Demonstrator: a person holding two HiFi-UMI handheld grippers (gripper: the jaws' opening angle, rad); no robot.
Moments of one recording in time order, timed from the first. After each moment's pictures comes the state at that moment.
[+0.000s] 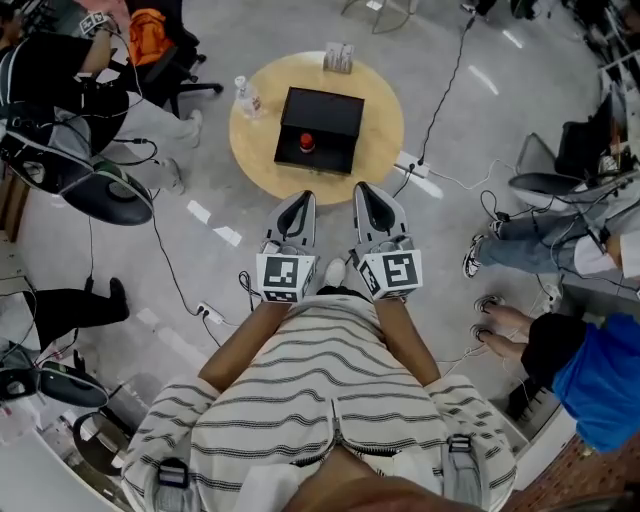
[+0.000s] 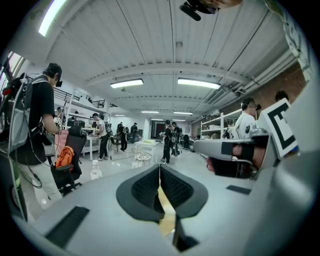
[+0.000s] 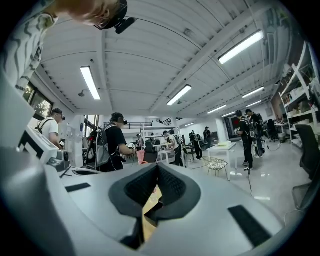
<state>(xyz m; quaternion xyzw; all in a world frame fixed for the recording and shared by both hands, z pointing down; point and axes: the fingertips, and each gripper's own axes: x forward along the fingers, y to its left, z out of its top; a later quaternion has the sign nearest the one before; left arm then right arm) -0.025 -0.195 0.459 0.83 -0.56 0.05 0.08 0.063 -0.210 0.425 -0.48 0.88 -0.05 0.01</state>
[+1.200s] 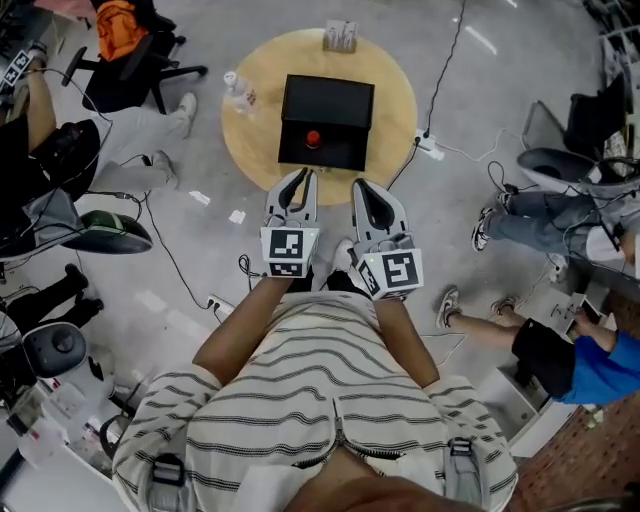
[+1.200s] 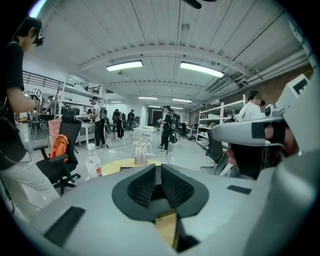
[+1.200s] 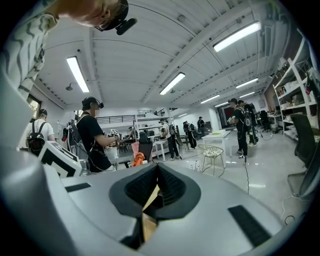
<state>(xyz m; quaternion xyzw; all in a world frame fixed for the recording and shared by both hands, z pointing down) -0.058 -0.293 0.540 0.84 -0.52 0.11 0.12 0.022 -0.269 0.475 -0.51 0.86 -0.10 -0.03</state>
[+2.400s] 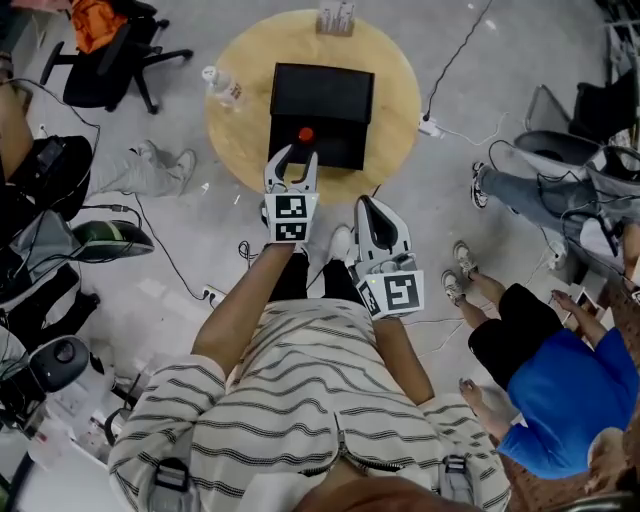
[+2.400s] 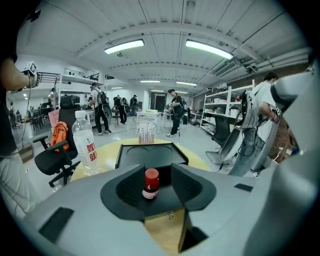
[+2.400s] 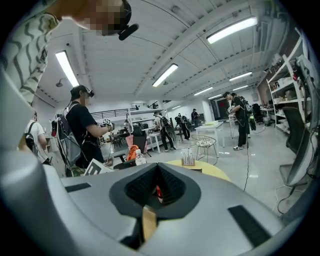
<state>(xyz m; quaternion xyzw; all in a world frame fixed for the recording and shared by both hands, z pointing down) -0.053 -0.368 0.673 0.81 -0.52 0.20 0.17 0.041 -0.275 0.532 -0.53 0.83 -0.14 -0.06</state>
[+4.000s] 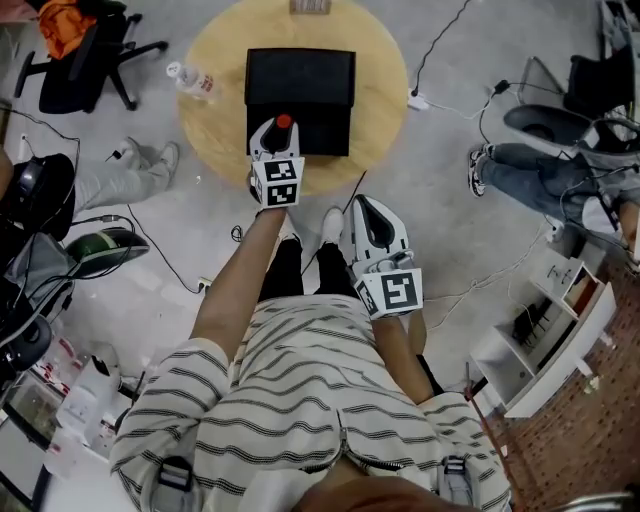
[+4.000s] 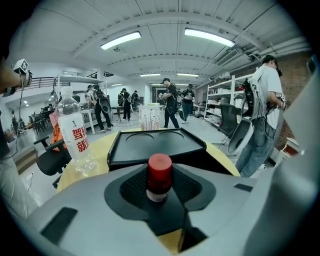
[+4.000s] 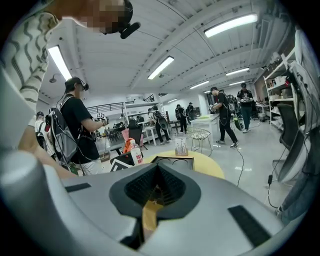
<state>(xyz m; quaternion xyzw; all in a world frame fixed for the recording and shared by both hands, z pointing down) -0.052 -0.403 0.744 0.79 -0.53 0.24 0.17 0.061 -0.251 0.557 -0.54 0.82 -0.17 -0.09</state>
